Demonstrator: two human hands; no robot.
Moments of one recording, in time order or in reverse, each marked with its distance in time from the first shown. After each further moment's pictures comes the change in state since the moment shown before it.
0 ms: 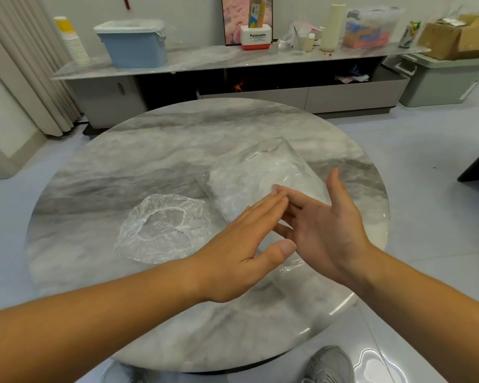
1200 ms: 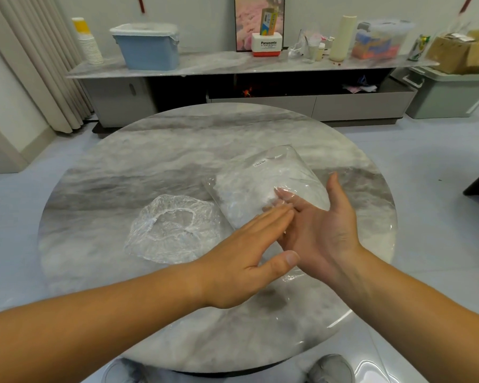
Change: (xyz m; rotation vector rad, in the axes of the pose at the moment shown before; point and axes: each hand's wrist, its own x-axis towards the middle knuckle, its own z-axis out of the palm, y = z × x) left_hand -0.011 -0.009 -0.004 -0.005 -0.033 -0.002; right_hand 0.007 0.001 0.033 0.308 0.237 0.085
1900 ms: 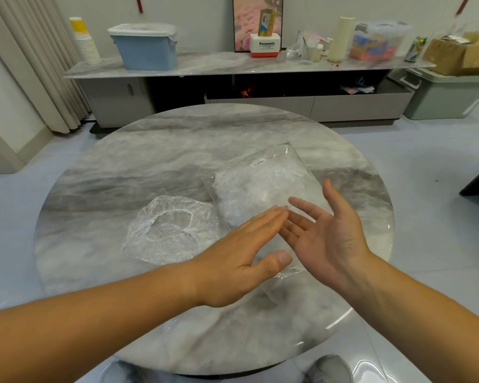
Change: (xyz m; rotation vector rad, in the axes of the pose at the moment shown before) left_hand -0.001 -0.004 -0.004 -0.003 -0.028 -0.016; right_hand -0.007 -0.005 -0.010 -0.032 0.095 -0.073
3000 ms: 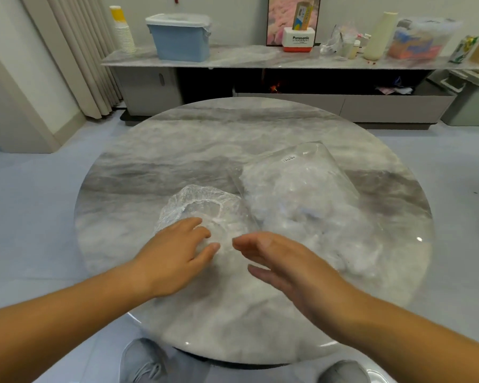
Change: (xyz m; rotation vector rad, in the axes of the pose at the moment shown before) left_hand -0.084 -0.101 -0.031 0.451 0.186 -0.393; right_hand -0.050 0.063 0.040 -0.892 -0.516 -0.010
